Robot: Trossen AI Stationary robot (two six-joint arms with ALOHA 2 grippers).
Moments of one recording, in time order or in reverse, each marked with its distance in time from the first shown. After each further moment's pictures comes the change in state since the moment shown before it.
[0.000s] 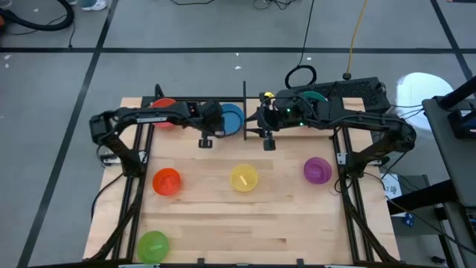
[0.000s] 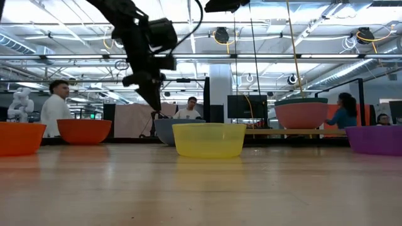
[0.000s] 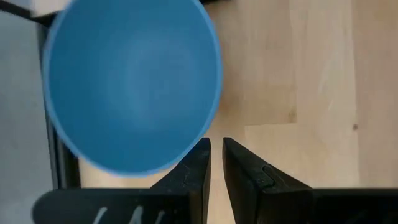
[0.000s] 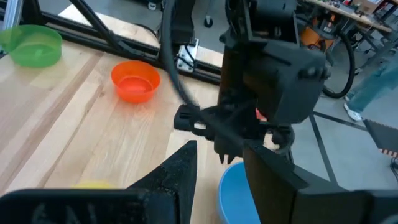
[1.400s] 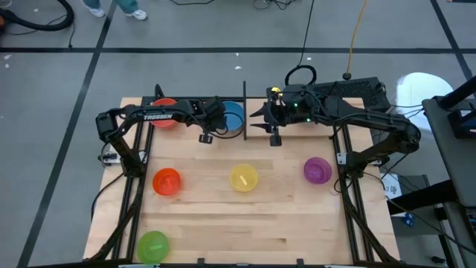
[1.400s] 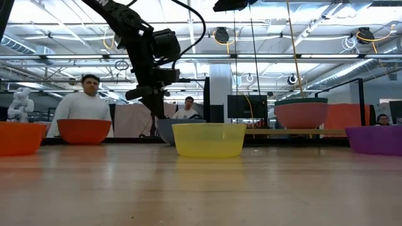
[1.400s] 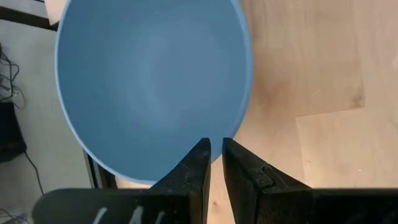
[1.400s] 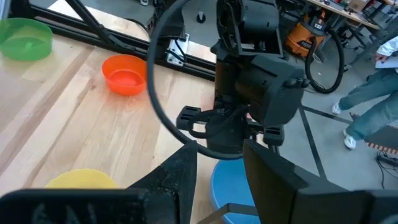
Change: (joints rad) left arm 0.047 0.061 0.001 0.084 -0.064 0.174; right arm -0.039 -0.049 0.000 -0.056 0.001 -0.027
